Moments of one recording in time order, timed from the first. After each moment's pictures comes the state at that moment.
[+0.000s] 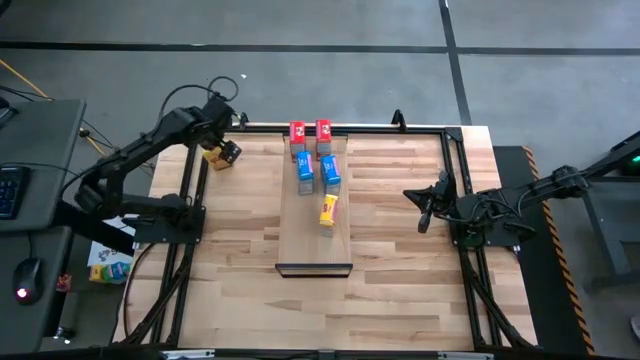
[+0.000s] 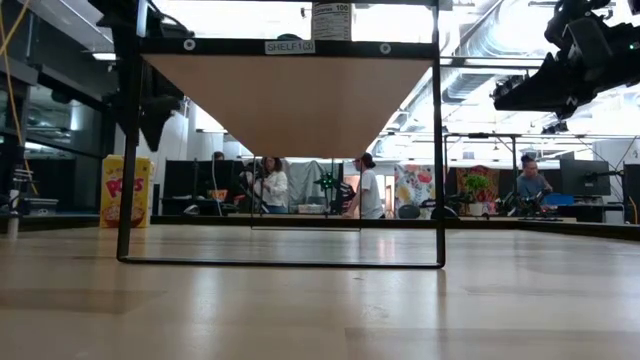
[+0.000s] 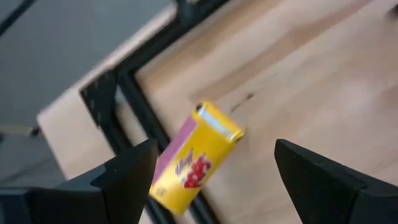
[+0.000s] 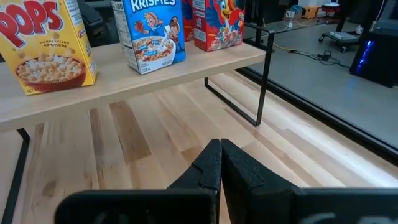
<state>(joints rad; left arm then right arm) 0.91 1.19 1.00 -1.03 -0.27 0.01 0.32 0.36 0.25 -0.22 0.75 0.28</state>
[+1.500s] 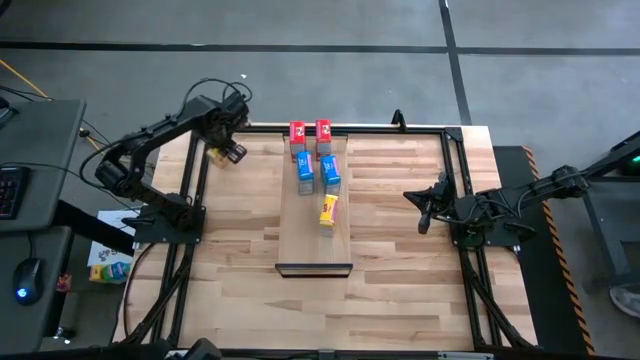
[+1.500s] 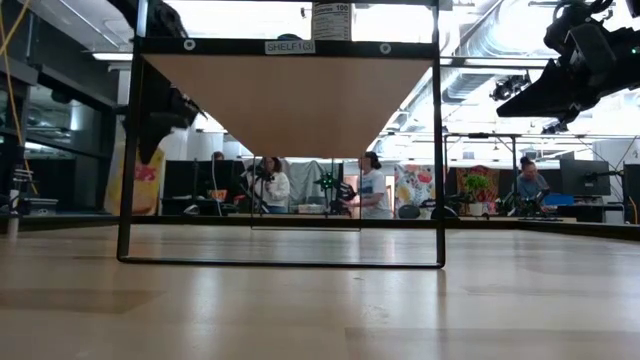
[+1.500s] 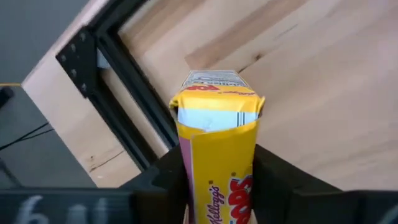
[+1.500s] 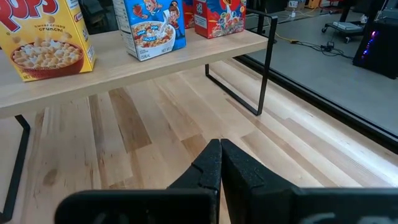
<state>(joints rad) 0.91 1.45 1.11 -1.19 -0.30 -0.03 0.32 0.36 0.25 -0.27 0.73 0.32</state>
